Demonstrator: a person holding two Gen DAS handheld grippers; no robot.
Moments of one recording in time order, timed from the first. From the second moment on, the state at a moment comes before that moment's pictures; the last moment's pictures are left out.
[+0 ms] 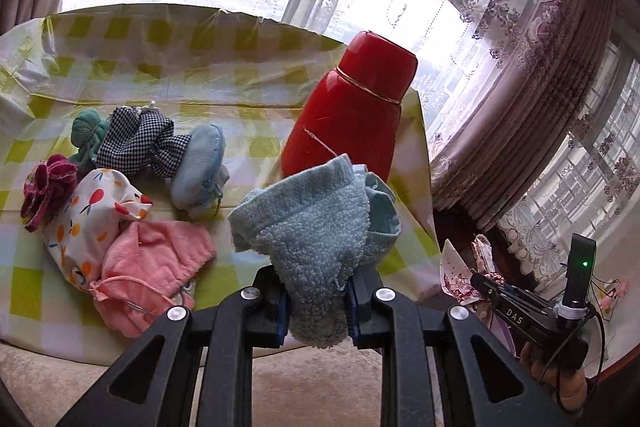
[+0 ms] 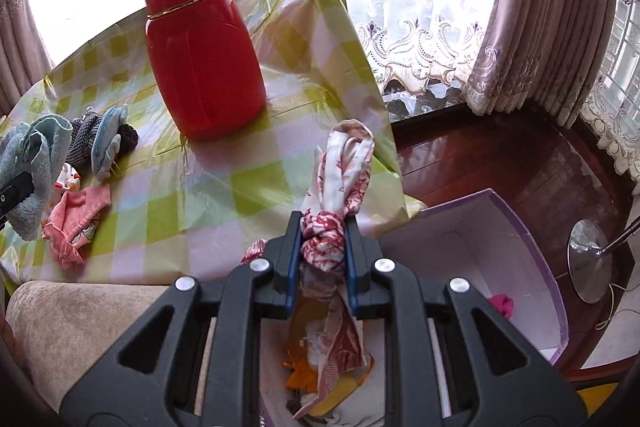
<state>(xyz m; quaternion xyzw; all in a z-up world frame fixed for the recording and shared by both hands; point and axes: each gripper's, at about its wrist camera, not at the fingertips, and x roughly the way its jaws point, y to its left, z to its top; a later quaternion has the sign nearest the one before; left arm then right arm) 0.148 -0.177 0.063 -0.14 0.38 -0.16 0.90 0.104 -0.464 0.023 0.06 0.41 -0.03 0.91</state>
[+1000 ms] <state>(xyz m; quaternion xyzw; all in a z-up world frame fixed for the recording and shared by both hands) 0.144 -0.325 0.042 -0.10 0.46 -0.32 0.82 0.072 -0.558 0.023 0.11 0.39 -0.11 0.91</state>
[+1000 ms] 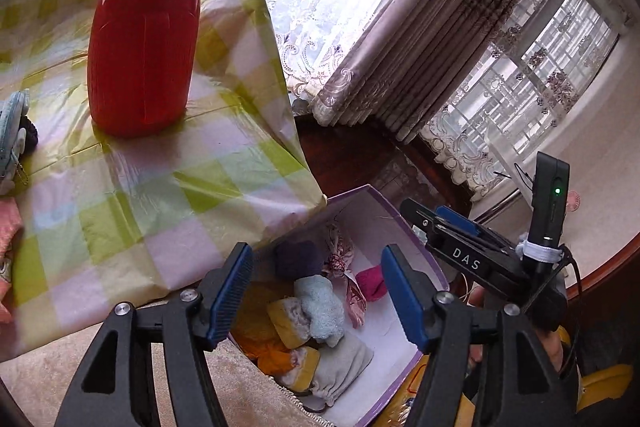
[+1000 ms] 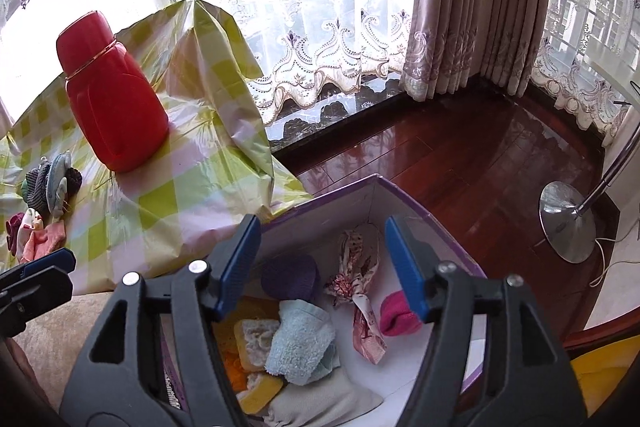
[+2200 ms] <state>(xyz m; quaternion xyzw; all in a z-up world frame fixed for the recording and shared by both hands) 0.160 -0.066 0.048 -0.20 0.37 -0.04 0.91 0.140 -0.320 0.041 0.03 0.38 0.08 0.92</state>
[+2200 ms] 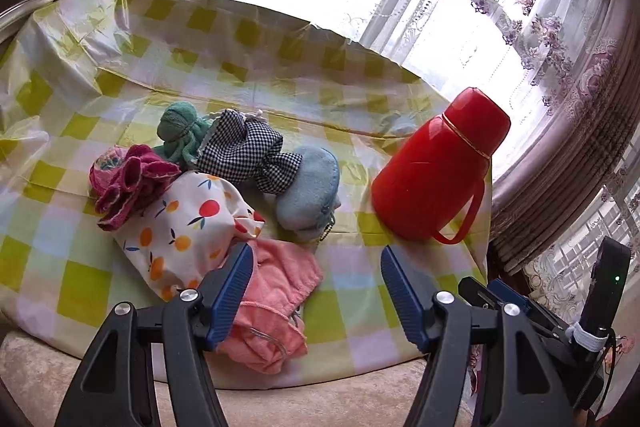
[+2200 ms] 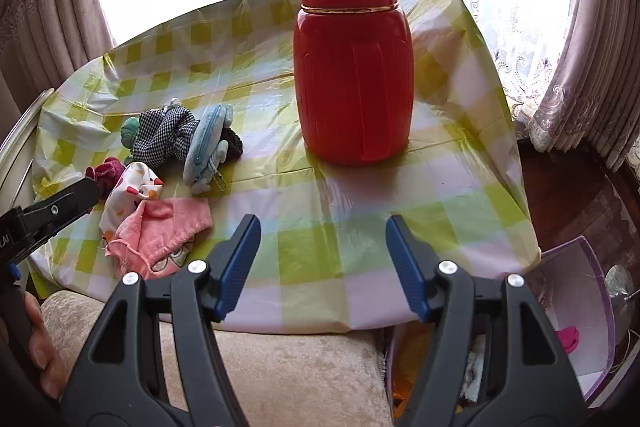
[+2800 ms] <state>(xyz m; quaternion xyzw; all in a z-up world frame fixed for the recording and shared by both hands) 0.199 0.063 0.013 -0.28 0.38 0.06 0.88 0.196 -0.218 0.035 0.03 0.36 0.13 0.92</state>
